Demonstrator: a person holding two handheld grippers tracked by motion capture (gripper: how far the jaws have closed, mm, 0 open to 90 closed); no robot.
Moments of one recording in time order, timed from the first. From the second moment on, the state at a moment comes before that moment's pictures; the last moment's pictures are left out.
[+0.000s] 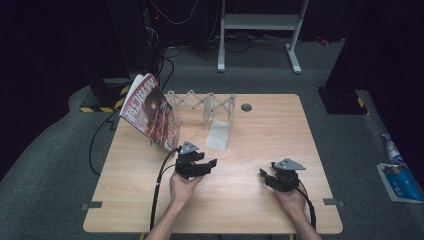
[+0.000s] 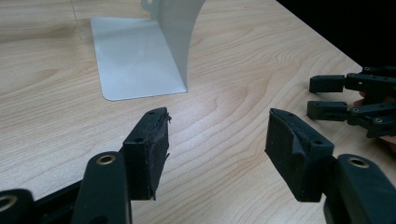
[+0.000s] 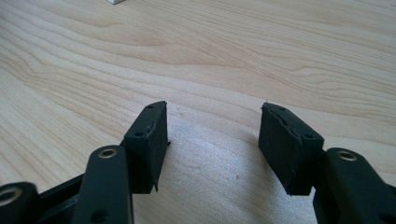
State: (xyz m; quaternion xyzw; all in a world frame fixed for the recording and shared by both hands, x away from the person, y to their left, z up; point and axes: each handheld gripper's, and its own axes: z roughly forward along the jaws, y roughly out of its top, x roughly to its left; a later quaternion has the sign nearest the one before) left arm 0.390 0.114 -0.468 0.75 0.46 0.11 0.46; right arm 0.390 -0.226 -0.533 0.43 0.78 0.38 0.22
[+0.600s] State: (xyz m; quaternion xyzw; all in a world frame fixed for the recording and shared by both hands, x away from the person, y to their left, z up) left arm 0.394 0.109 -0.484 0.76 0.47 0.12 0.44; right arm 0.390 -0.226 -0.533 0.43 0.78 0.38 0.22
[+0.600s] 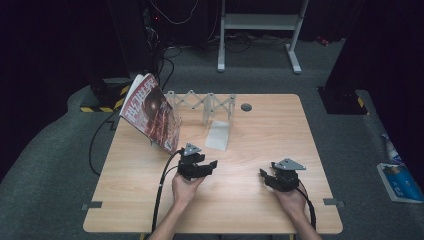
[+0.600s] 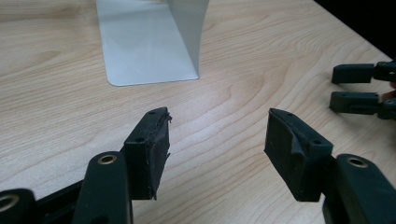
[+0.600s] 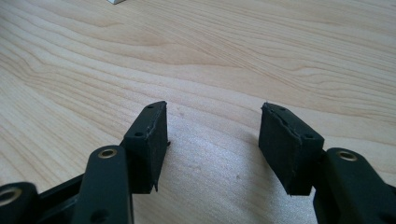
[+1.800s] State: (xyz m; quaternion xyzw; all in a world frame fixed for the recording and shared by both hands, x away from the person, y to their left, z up) left arm 0.405 0.108 -0.509 0.76 0.49 0.16 0.39; right arm 0.390 -0.226 -0.533 0.43 0.78 0.38 0.22
